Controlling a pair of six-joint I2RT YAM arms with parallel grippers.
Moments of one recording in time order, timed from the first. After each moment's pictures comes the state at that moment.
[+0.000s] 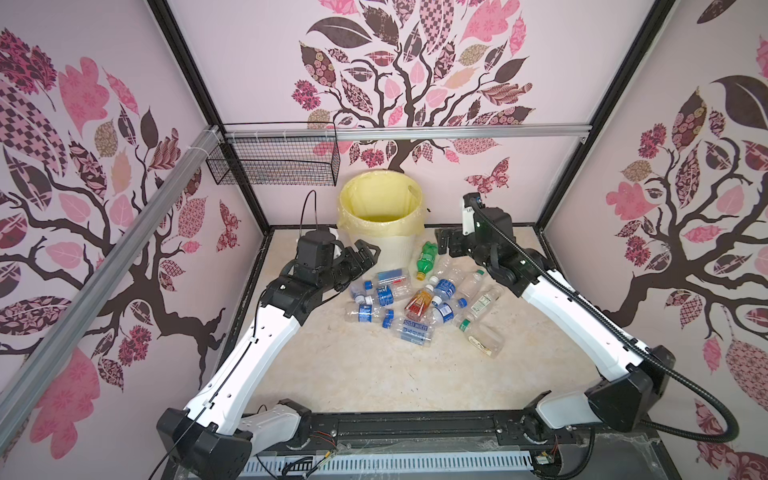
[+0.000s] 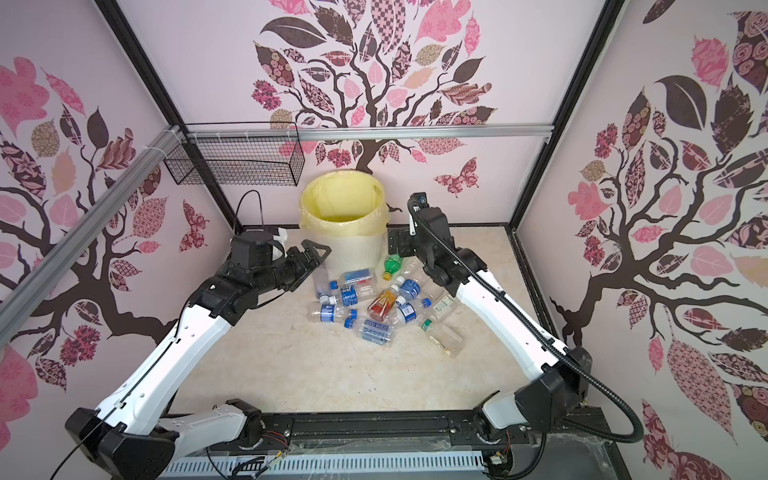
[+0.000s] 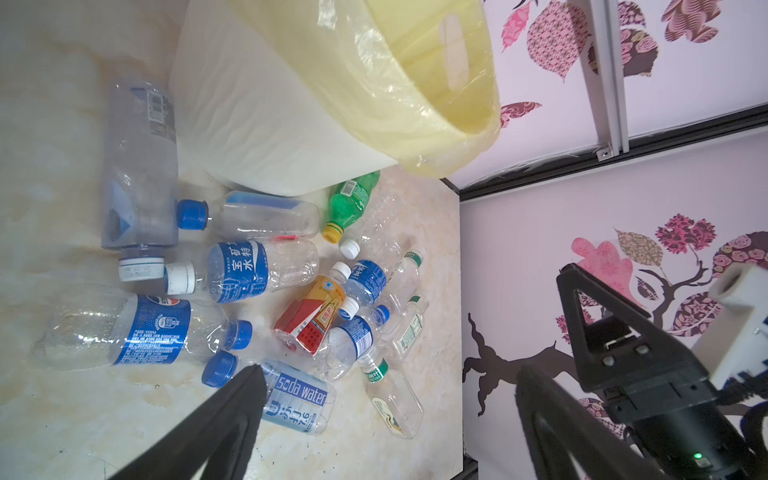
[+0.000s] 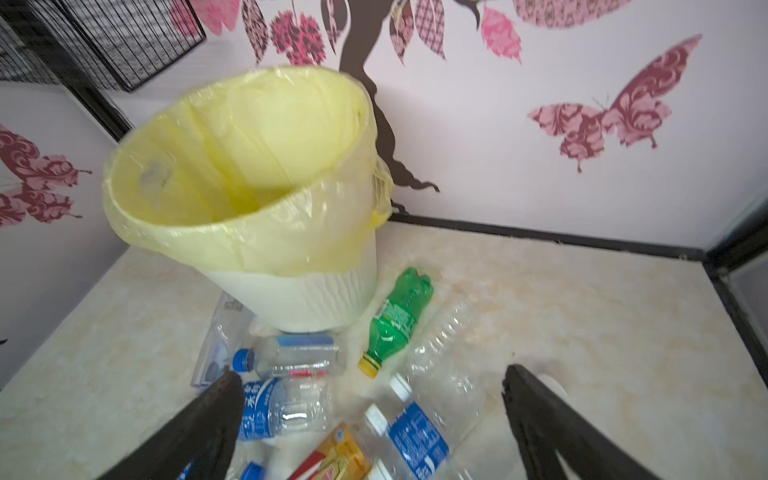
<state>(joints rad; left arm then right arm) -0.42 1.19 1.24 -0.57 0.21 -0.94 0.54 1.39 1.39 -0.44 0.23 0.24</state>
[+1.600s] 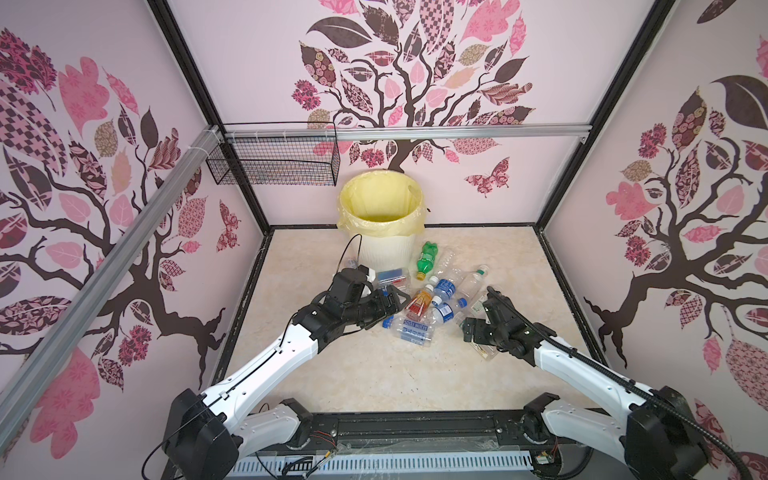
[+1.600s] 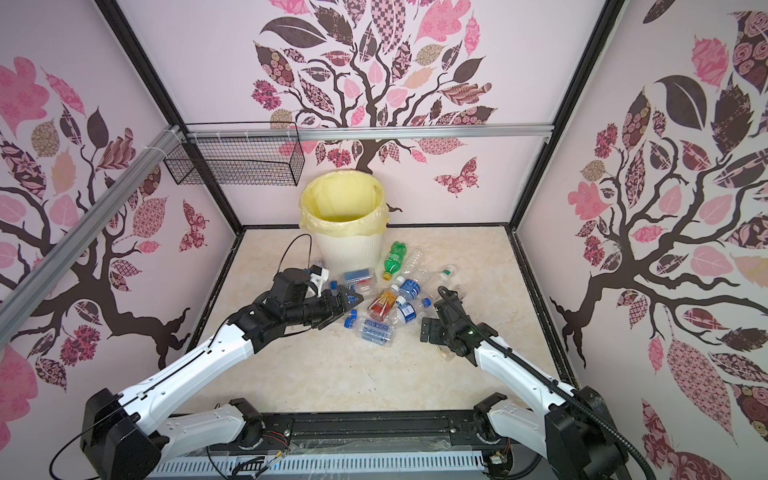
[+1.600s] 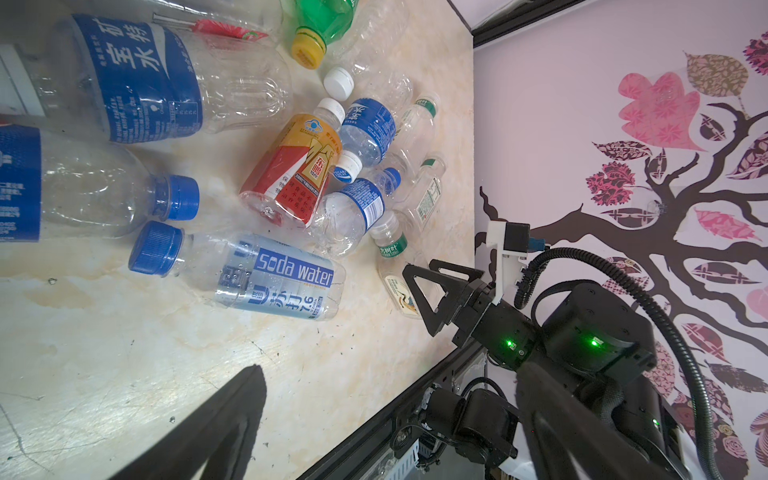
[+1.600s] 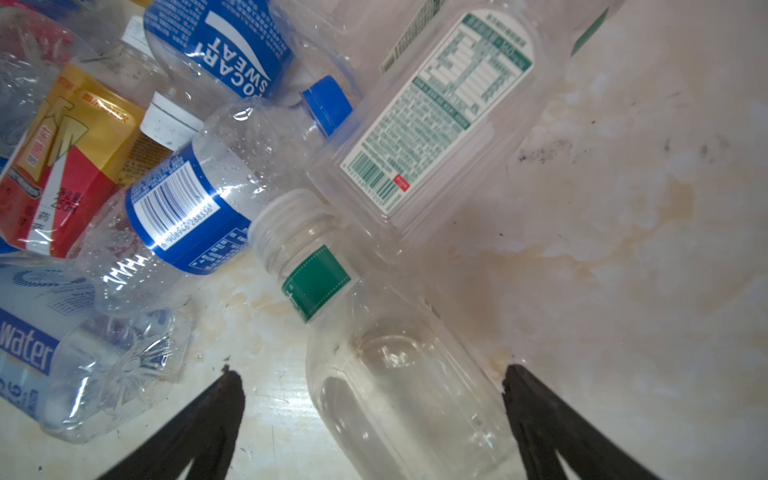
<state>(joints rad) -0.63 1.16 0.92 -0.38 0.33 -0.97 0.45 1.09 0.55 -0.44 0.09 0.55</state>
